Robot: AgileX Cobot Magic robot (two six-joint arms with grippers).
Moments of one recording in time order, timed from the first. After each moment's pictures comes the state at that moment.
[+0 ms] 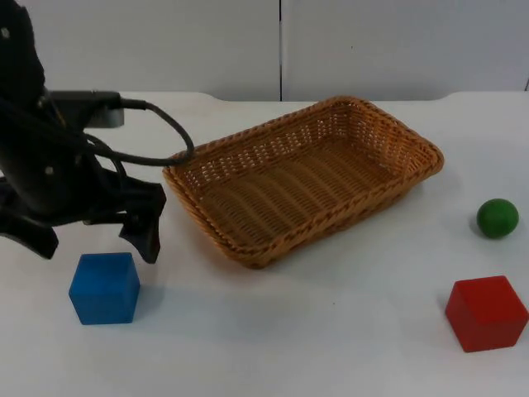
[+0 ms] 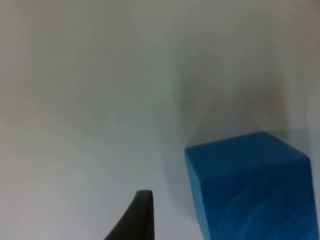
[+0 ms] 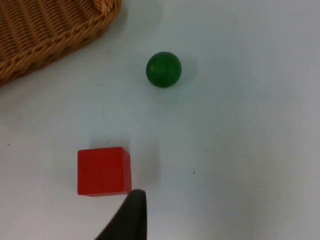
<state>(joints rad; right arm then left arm) 0.06 0.90 -0.70 0.06 0.77 -0.04 -0.26 1.86 -0.98 -0.10 0.59 -0.07</state>
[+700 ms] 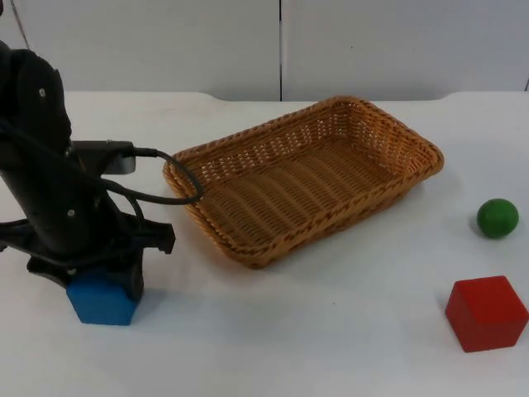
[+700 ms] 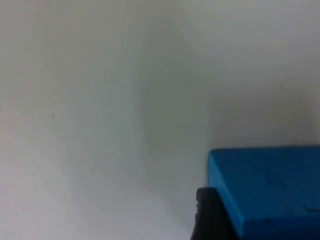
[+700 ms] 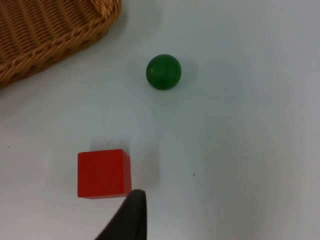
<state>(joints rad) 0.06 0.90 -0.70 0.06 0.76 -0.04 -0.26 1.99 -0.99 -0.13 0.55 -0.08</state>
